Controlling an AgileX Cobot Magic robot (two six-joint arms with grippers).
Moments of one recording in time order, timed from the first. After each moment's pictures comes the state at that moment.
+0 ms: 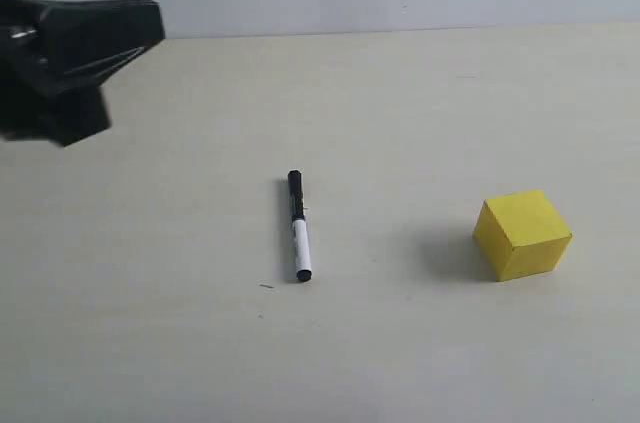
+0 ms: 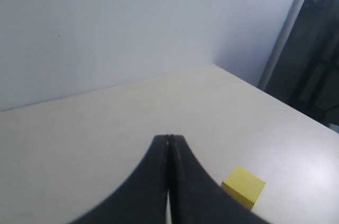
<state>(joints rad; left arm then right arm) -0.72 0.93 -0.52 0.30 -0.21 -0.50 0.12 0.01 0.00 0.18 0.29 -0.07</state>
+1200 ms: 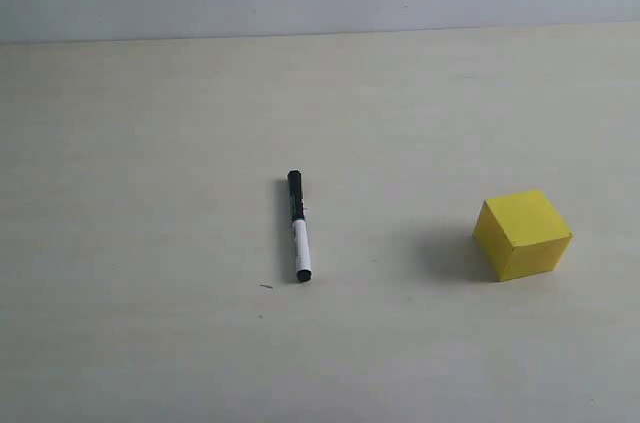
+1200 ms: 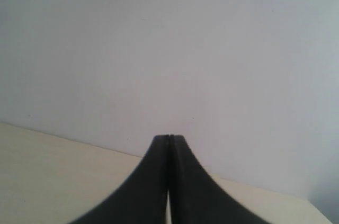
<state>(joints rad) -0.22 0.26 -0.18 0.31 -0.11 -0.76 0.12 0.01 0.00 0.18 0.29 -0.07</state>
